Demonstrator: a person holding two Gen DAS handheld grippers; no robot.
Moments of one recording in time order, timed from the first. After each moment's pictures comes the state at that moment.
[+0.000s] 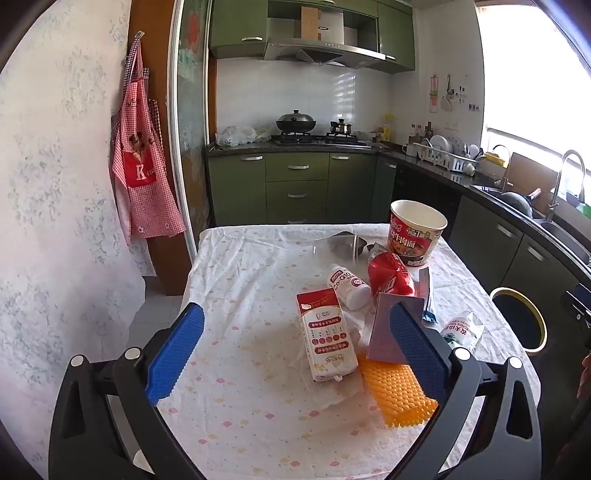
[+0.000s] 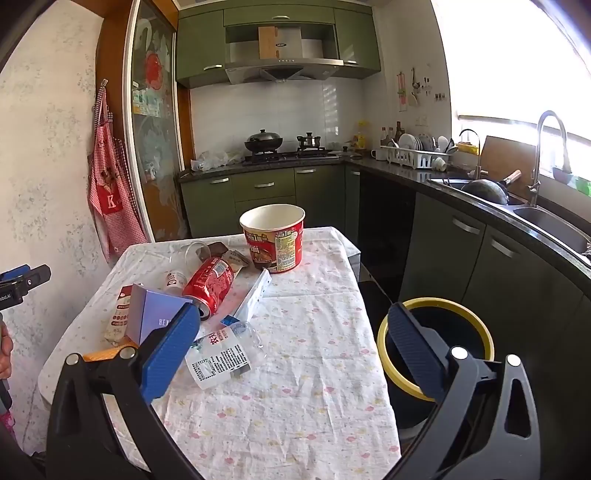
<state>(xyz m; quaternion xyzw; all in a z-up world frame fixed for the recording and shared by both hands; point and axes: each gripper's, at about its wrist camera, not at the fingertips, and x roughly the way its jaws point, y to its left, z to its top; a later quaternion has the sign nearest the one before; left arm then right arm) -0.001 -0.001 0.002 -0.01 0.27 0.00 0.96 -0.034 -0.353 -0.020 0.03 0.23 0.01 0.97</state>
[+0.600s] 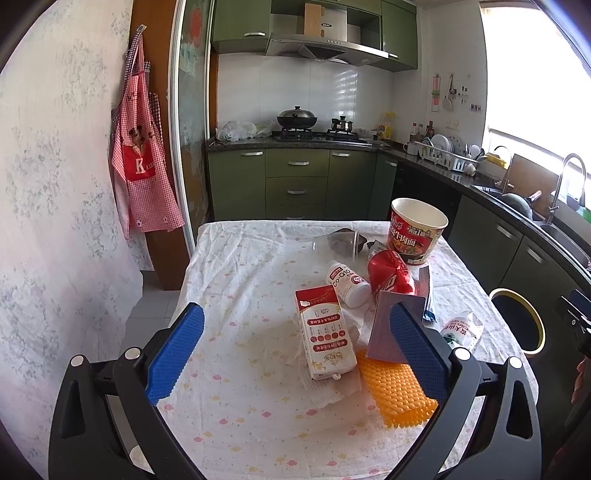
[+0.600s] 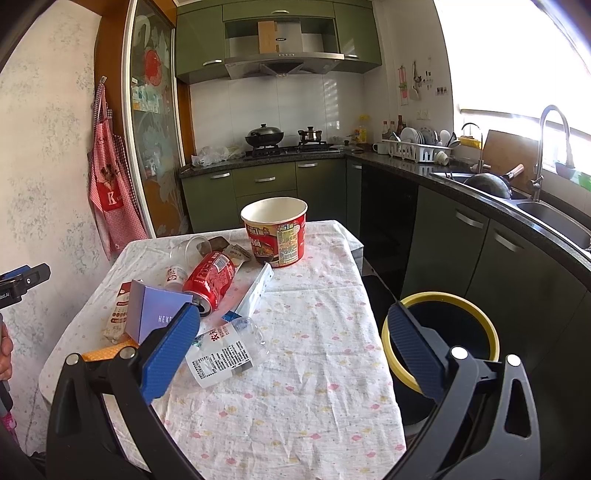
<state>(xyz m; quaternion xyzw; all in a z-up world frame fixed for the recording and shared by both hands) 0.005 -0.001 -0.005 -0.01 0.28 -0.01 0.96 -0.028 -0.349 -0.027 0.03 0.24 0.02 0.97</state>
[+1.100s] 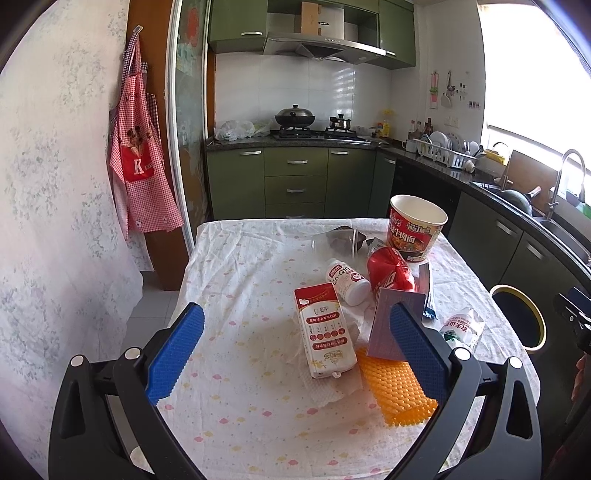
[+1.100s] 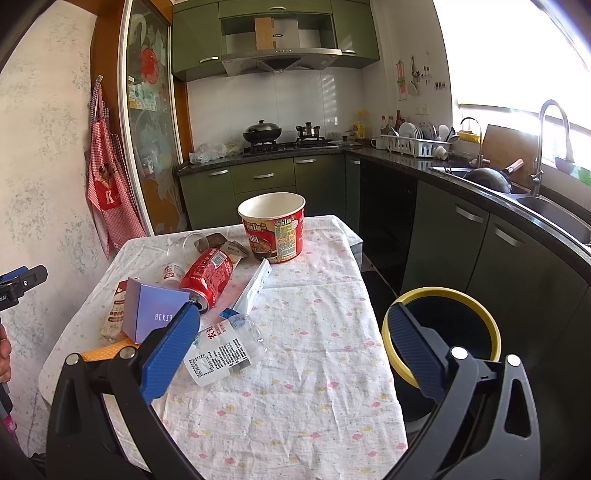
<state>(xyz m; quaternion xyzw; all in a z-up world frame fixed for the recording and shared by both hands) 0.005 -0.001 -0.006 -0.01 0.28 -0.01 0.96 -0.025 -0.350 -0.032 0.04 0.25 0.01 0.97</state>
